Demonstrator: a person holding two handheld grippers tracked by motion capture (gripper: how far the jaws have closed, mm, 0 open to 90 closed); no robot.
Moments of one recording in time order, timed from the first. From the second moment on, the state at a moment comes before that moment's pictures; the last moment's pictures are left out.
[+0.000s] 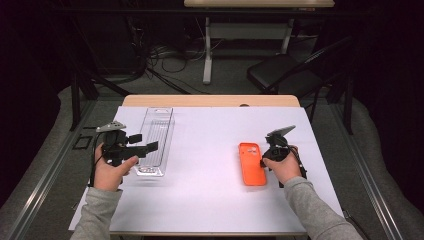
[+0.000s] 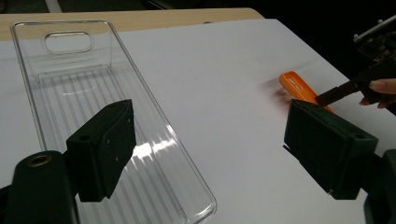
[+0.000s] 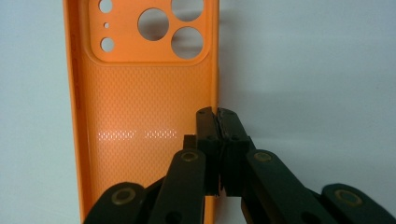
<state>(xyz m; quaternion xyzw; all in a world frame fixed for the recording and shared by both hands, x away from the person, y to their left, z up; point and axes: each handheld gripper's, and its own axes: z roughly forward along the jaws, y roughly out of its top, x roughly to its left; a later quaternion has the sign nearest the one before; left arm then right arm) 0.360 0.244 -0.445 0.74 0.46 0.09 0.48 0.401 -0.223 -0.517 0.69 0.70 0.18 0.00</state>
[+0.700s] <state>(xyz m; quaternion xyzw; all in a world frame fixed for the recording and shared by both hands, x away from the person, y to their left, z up) 0.359 0.243 -0.446 0.74 0.45 0.09 0.48 0.391 -0.220 -0.504 0.67 0.69 0.26 0.03</state>
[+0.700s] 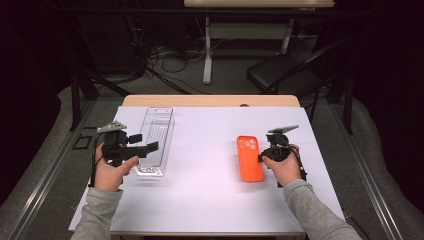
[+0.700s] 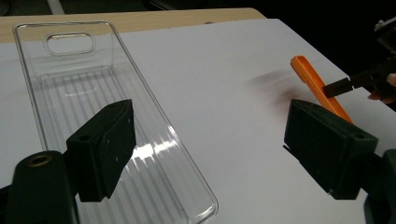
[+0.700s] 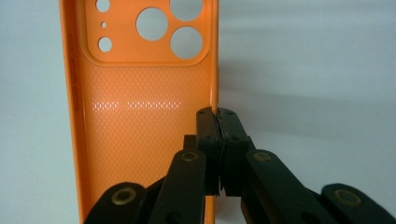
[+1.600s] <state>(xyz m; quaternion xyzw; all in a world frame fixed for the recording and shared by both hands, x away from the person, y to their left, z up) 0.358 0.239 -0.447 0.74 0.45 0.10 0.48 0.370 -0.216 -0.484 0.63 0.68 0.36 0.08</state>
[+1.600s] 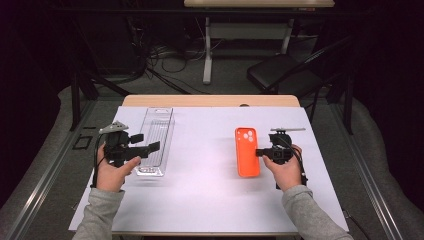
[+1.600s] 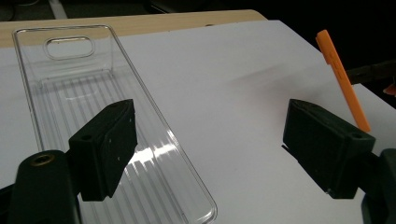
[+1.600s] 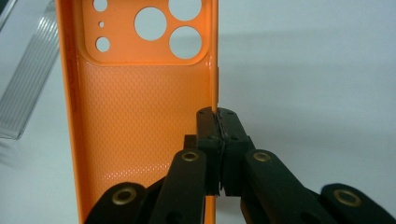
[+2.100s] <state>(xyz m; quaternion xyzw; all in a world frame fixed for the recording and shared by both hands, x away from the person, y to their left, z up) 0.356 0.233 -0.446 0.74 0.45 0.11 0.49 0.361 -0.205 -0.475 0.60 0.68 0.40 0.11</state>
